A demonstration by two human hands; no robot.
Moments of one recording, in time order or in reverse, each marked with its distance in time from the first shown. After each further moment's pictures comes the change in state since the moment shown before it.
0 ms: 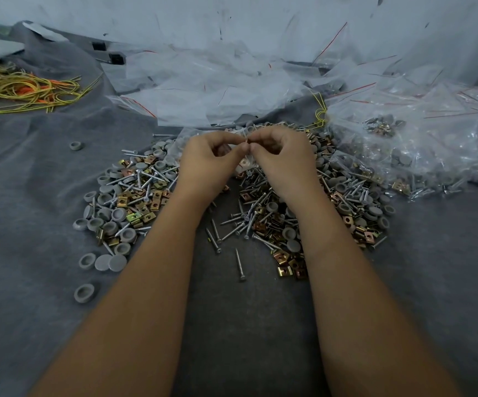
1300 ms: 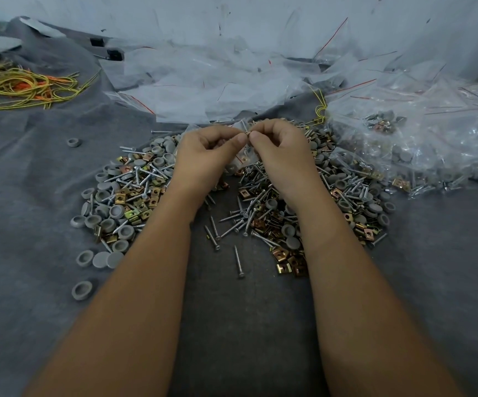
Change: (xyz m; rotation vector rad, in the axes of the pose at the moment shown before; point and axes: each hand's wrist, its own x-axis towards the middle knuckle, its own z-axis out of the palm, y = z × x) left_hand -0.005 0.005 -0.005 -0.226 -0.043 -0.021; right_hand -0.001 -0.003 0.001 0.154 -0.043 0.068
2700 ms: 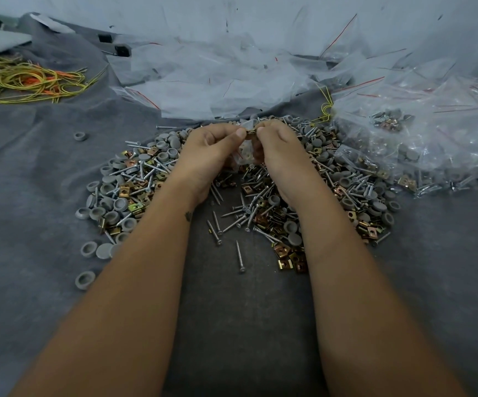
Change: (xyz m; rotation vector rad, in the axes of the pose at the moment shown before) left_hand 0.000 0.003 0.001 -0.110 -0.082 -0.117; right_hand 0.002 0.003 0.007 0.031 -0.094 0.114
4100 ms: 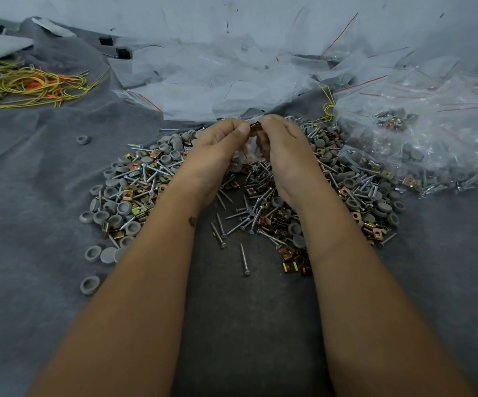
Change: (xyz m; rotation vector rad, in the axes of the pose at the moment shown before) left_hand -0.006 0.011 0.005 -0.049 -0.115 0.046; right_hand -0.001 -0.010 0.005 0.158 0.020 -0.024
